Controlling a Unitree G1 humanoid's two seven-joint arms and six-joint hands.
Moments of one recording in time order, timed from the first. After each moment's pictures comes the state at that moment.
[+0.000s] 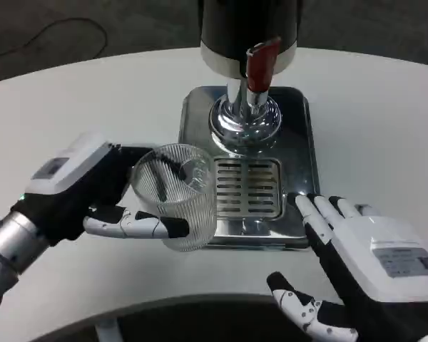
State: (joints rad) left arm -0.54 0.62 0.01 0.60 0.39 -0.82 -0.19; right arm 0.18 -0.02 0.22 -0.91 -1.43 0.10 0.71
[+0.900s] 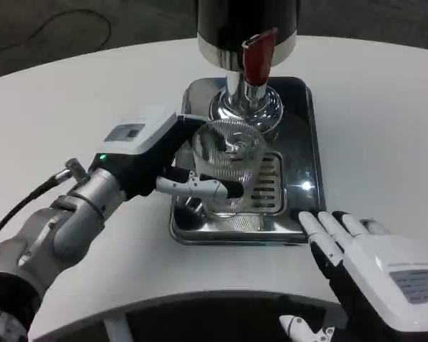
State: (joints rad) left arm -0.94 0.48 -0.30 1.02 0.65 -0.67 0.16; right arm 0.32 -0.02 0.16 -1.03 -1.32 0.00 0.72
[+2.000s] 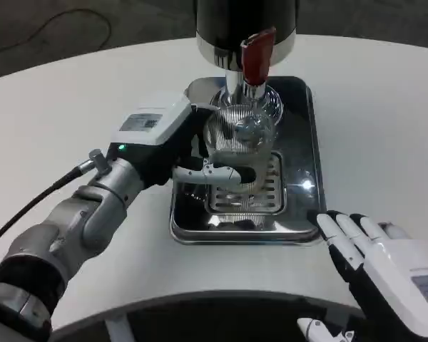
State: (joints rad) left arm -1.03 0.43 -0.42 1.09 0.68 -0.53 0.30; right arm 0.36 0.03 0.01 -1.03 -1.22 -0.11 0.72
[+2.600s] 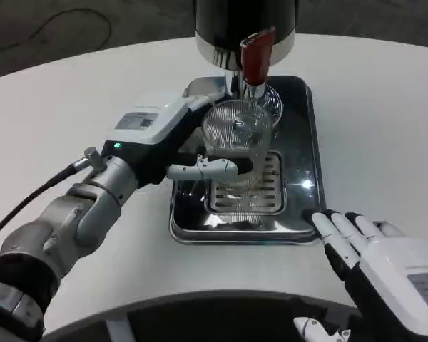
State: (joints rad) left arm -1.03 0.46 -0.44 1.07 0.68 -0.54 0.29; right arm 0.34 0.03 0.02 -1.03 -1.21 -0.11 0.74
